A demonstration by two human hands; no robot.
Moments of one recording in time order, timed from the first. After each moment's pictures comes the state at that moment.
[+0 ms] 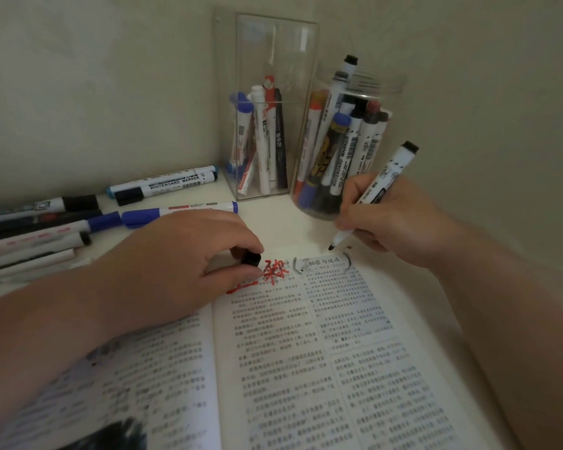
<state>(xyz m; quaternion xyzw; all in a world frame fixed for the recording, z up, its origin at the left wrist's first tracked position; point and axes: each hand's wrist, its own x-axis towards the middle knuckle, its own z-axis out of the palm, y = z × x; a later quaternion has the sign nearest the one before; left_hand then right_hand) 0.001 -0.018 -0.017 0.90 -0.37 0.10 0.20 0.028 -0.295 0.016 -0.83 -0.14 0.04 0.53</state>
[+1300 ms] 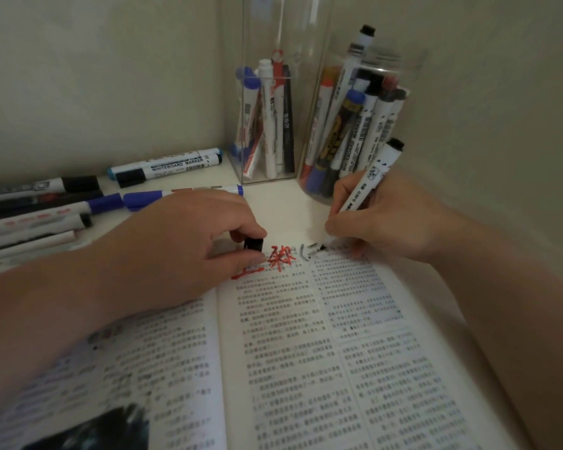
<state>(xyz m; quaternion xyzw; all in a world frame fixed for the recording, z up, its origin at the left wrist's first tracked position) 0.000 -0.018 -0.018 0.90 -0.35 0.11 0.22 0.019 -0.276 0.016 -0.90 -0.12 0.06 0.41</state>
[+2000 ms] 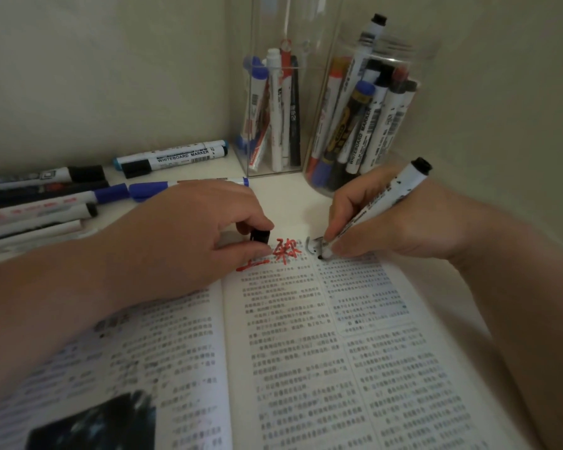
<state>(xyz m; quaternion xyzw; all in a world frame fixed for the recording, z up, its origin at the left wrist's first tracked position) -0.001 -0.018 -0.016 0.91 -0.35 0.11 0.21 0.008 -0.275 0.029 -0.87 -0.21 0.14 0.43</state>
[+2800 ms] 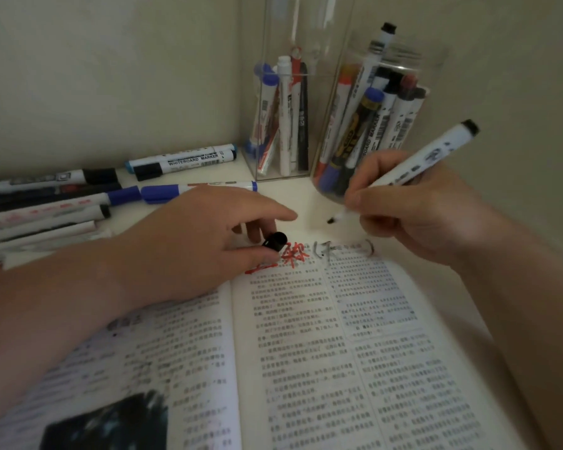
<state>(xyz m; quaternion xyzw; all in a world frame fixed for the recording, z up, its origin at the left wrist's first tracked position) -0.006 -0.023 -0.011 0.91 -0.31 0.06 0.27 0.014 -0.277 0.017 -0.76 -0.17 0.07 0.63</state>
